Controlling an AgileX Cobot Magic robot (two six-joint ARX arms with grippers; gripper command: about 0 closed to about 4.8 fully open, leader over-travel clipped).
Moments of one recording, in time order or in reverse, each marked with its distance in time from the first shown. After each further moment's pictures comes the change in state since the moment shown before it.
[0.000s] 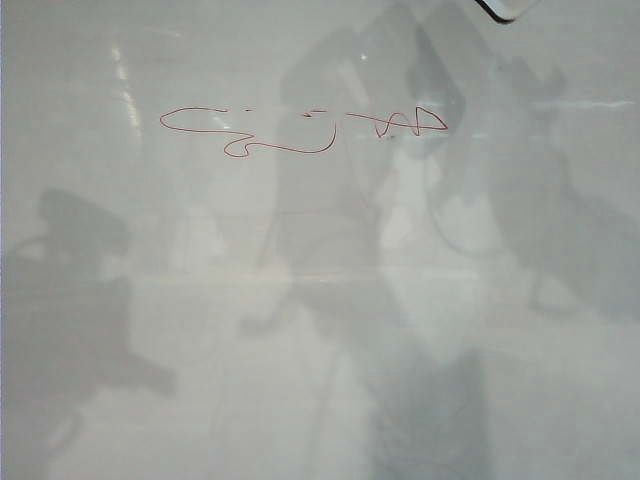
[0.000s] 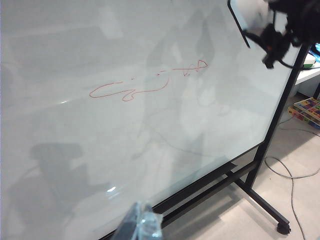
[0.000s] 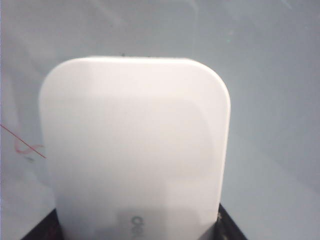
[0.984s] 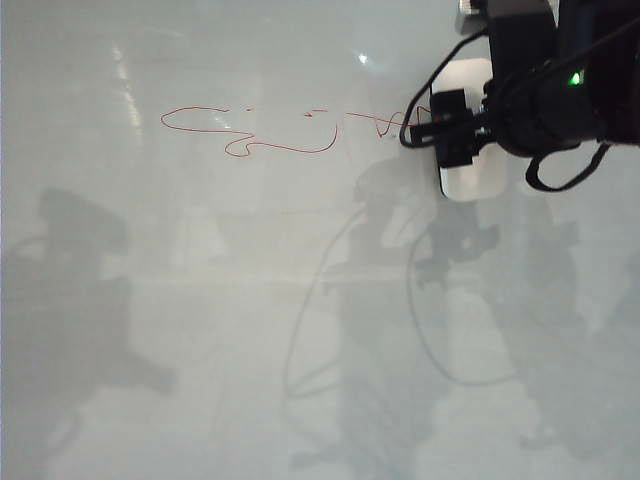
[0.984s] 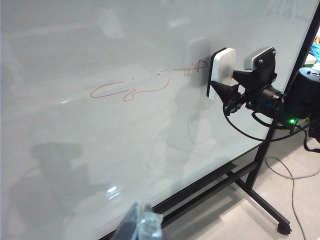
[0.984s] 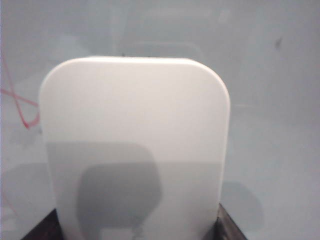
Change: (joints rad) left arm 0.000 0.000 0.000 0.000 -0.001 0.000; right arm -0.251 0.464 -0.486 1.180 -0.366 0.373
